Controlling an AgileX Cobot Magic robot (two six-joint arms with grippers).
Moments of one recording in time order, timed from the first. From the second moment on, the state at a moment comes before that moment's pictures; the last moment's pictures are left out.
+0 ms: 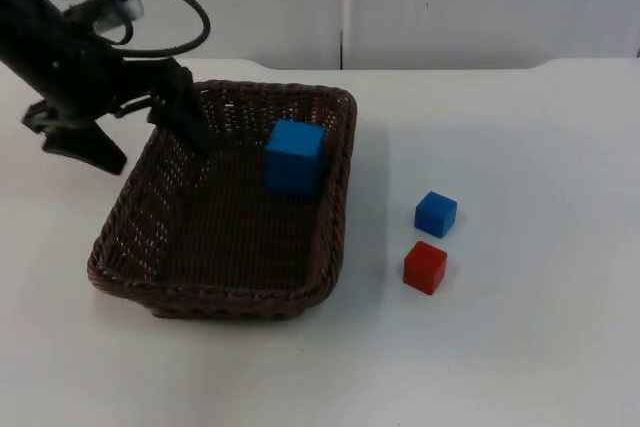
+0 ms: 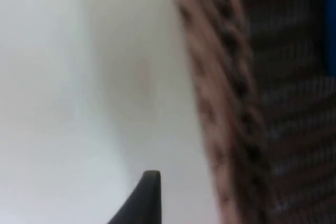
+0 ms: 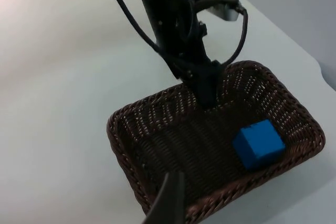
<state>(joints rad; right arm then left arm) 0.81 1.27 -1.18 0.11 0.58 -0.31 -0.02 2.12 -1.44 -0.60 0.84 0.53</state>
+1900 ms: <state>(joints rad) 0.81 0.75 -0.76 0.11 0.53 -0.17 -0.02 0.74 -0.76 -0.47 0.66 0.44</state>
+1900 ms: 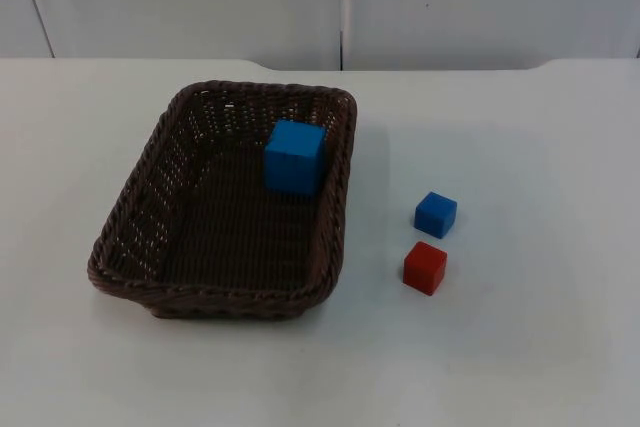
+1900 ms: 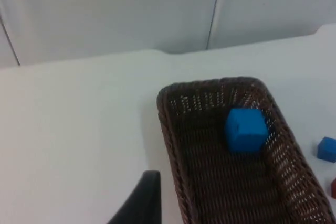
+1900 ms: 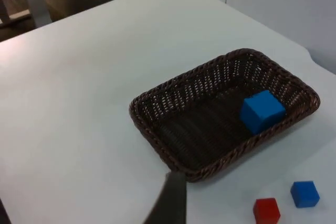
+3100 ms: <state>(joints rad) 0.81 0.22 -0.62 0.11 0.78 -0.16 -0.02 0.00 -0.76 -0.15 1.10 0.15</state>
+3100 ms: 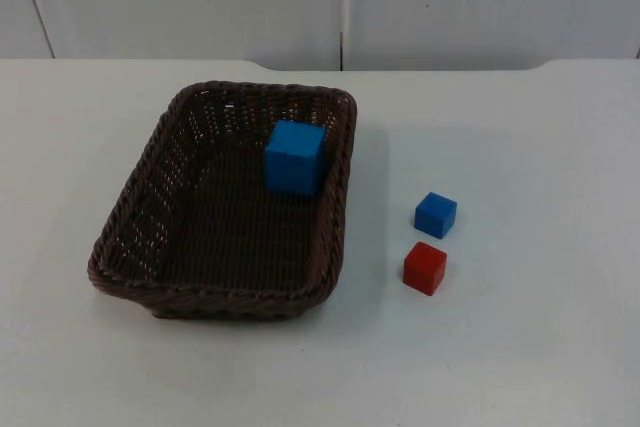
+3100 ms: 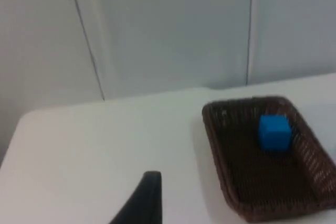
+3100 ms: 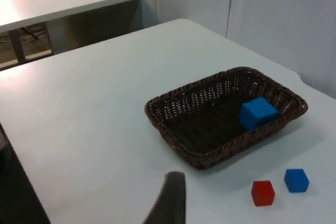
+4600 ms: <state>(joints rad) 0.81 0.00 -0.52 -0.02 1.09 0.01 -0.02 0.00 -0.50 -0.05 1.08 0.05</state>
